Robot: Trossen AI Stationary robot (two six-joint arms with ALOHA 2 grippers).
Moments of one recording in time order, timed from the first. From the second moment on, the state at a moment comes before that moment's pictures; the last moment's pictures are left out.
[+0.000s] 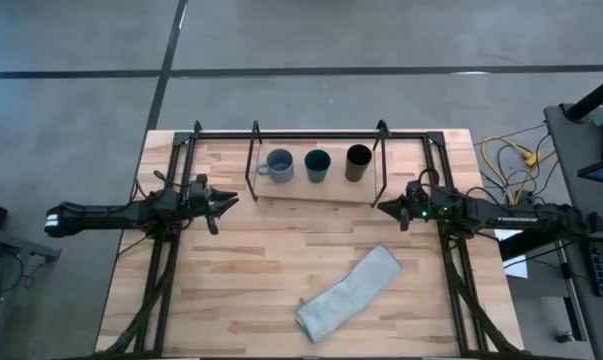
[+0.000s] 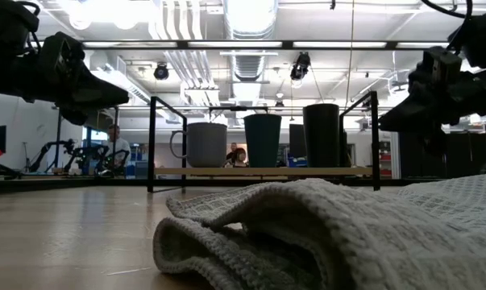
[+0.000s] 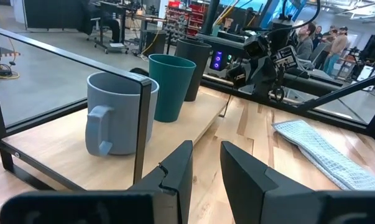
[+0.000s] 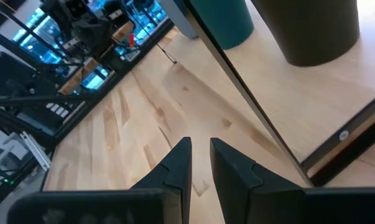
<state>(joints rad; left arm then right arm) 0.07 0.23 0.00 0.10 -0.26 -0.22 -0.15 0.32 0.01 0.02 0.04 0.70</state>
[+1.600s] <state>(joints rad) 0.07 0.07 0.00 0.12 -0.26 -0.22 -0.15 0.00 0.01 0.03 0.05 0.70</state>
